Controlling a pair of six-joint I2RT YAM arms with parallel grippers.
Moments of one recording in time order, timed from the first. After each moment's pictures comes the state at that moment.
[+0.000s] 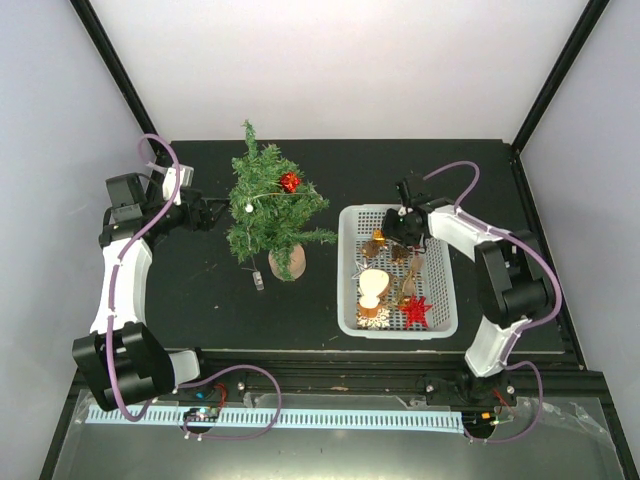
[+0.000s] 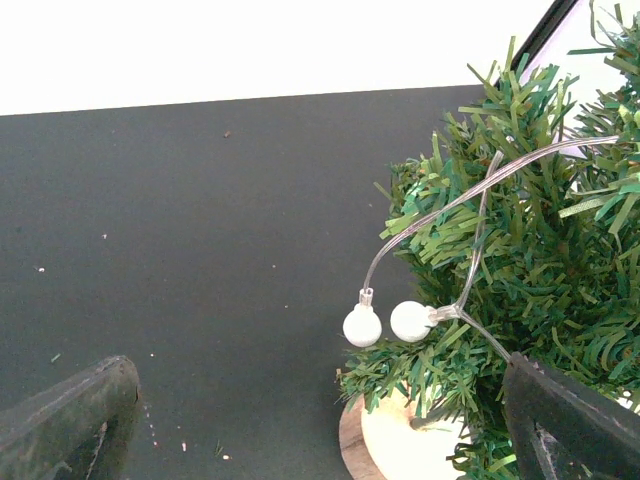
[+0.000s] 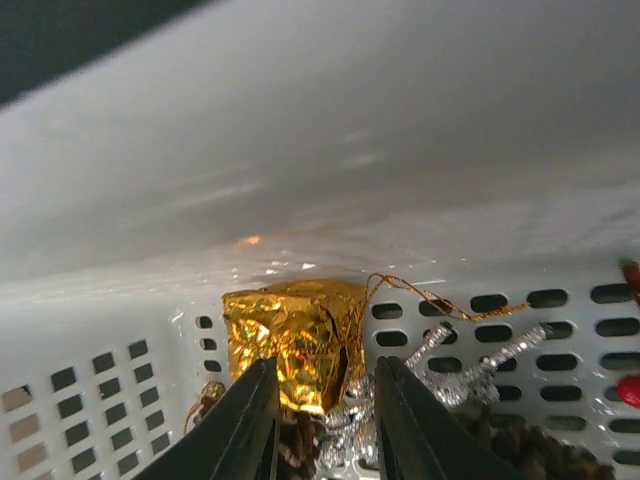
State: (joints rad) left arm 0.31 1.24 1.04 -0.47 0.89 0.20; right arm 0.35 1.76 1.17 -0.50 -0.15 0.65
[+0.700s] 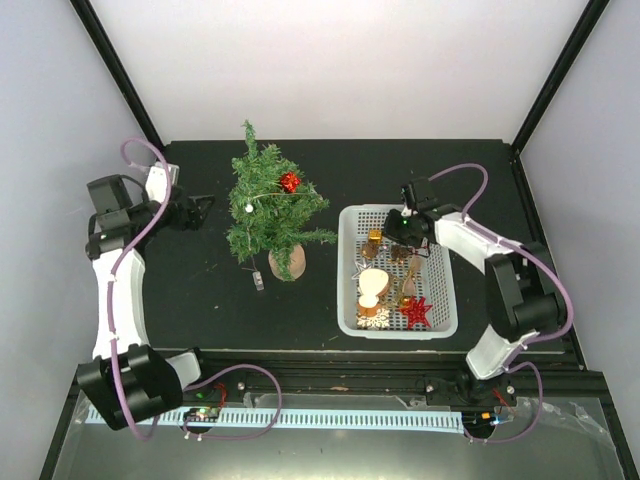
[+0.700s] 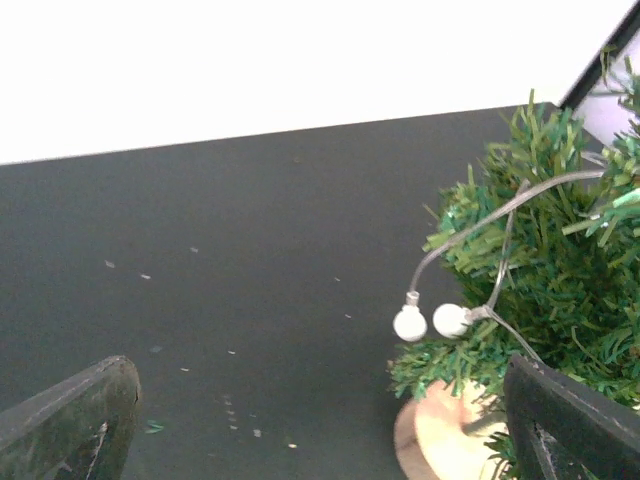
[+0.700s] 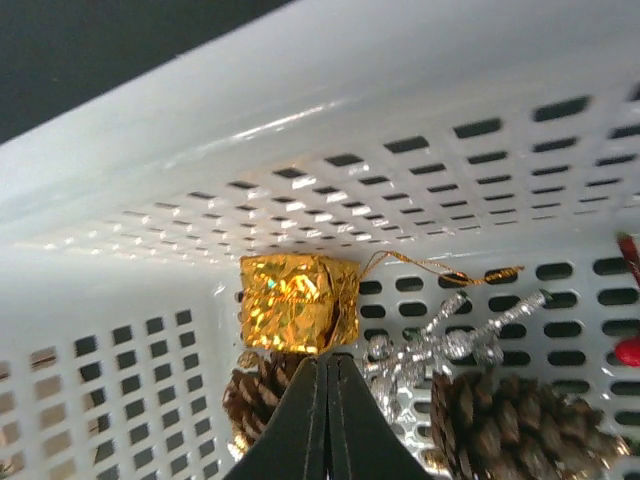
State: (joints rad) left arm 0.36 1.16 1.05 -0.50 0.83 0.22; right arm 0.34 1.72 1.10 -0.43 -0.19 0.66
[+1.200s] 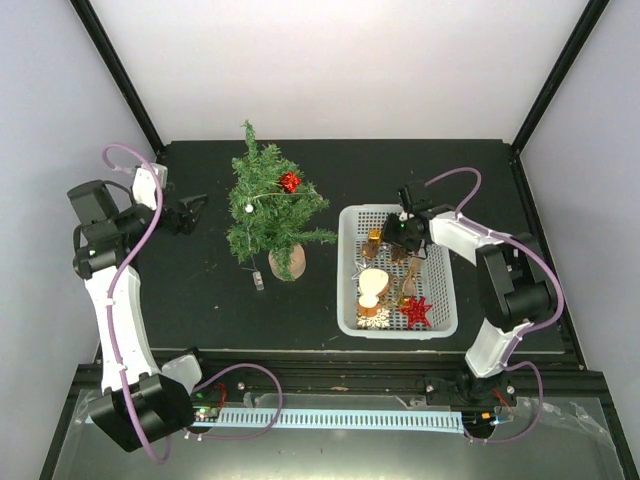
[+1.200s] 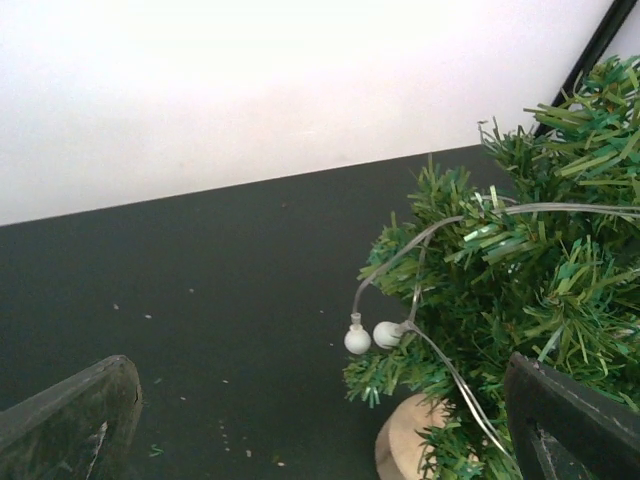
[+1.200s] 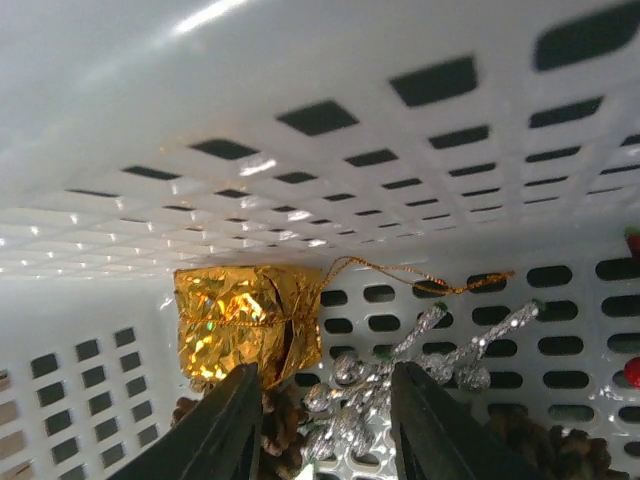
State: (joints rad) left arm 0.44 1.02 1.11 -0.58 0.88 0.23; right arm 0.34 1.74 1.10 -0.43 -0.19 0.67
